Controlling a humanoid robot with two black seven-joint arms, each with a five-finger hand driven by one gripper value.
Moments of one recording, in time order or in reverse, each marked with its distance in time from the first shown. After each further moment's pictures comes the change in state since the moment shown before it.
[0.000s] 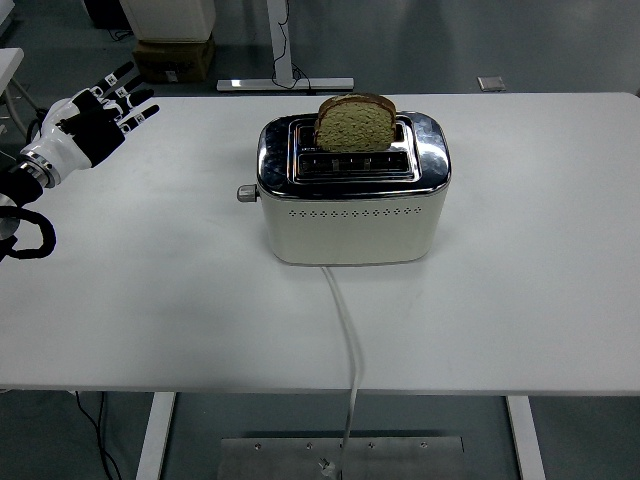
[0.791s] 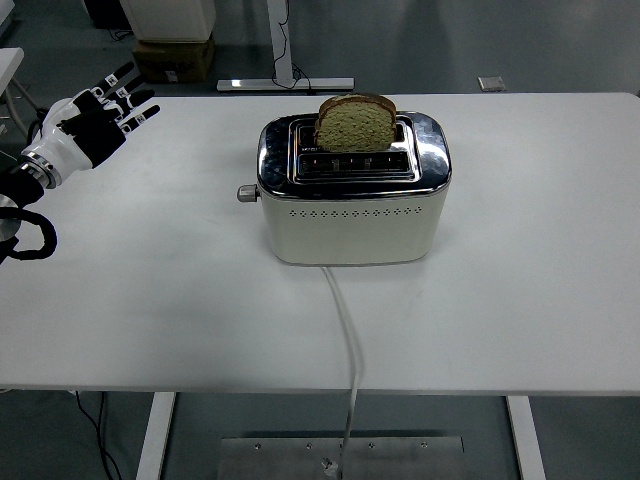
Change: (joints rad) left arm 0.009 -0.005 -0.002 -0.001 -0.002 -0.004 0.000; right arm 0.000 0.000 0.000 0.000 0.000 0.000 0.000
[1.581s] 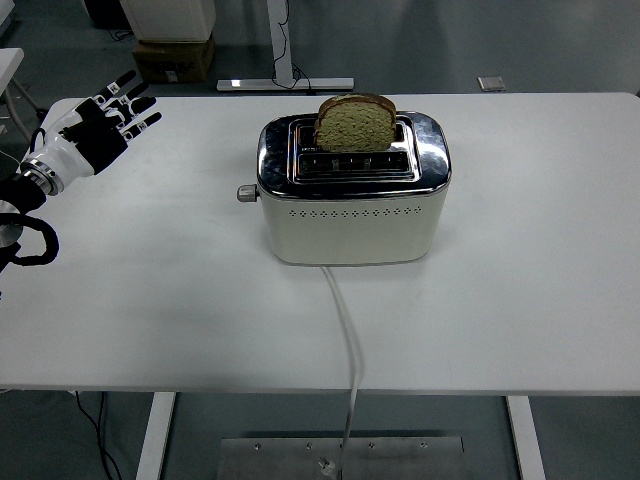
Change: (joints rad) left arm 0.012 -0.001 -0.003 0.000 -0.009 0.001 0.000; right arm 0.000 0.000 0.000 0.000 0.000 0.001 0.000
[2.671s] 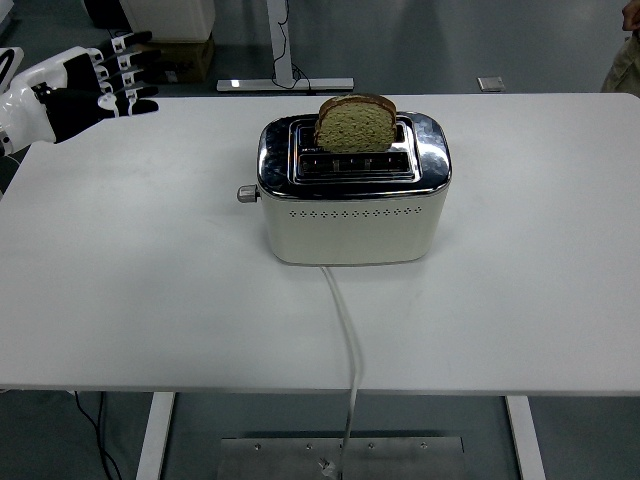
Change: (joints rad) left arm -0.066 0.402 0.020 -0.607 0.406 0.099 0.096; right arm 0.000 0.000 0.000 0.001 0.000 0.000 0.000
